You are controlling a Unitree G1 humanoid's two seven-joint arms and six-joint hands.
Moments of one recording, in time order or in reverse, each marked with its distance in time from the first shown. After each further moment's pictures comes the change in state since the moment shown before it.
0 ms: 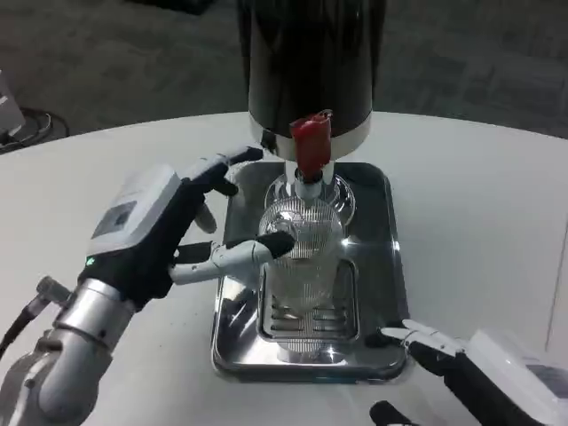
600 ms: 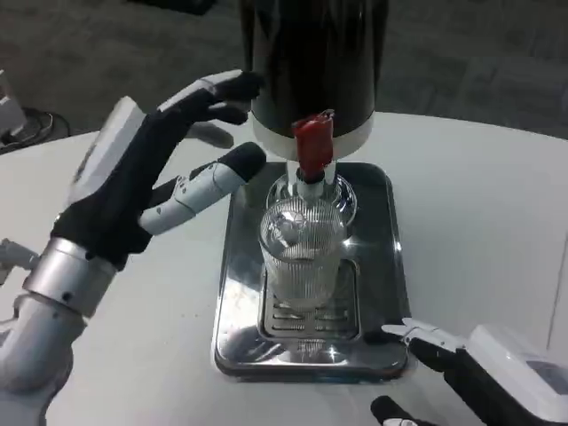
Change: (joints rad) left arm -0.001 -0.024 0.114 -0.233 -0.292 0.036 -0.204; right arm -0.013 0.001 0.004 0.003 -0.001 0.015 0.000
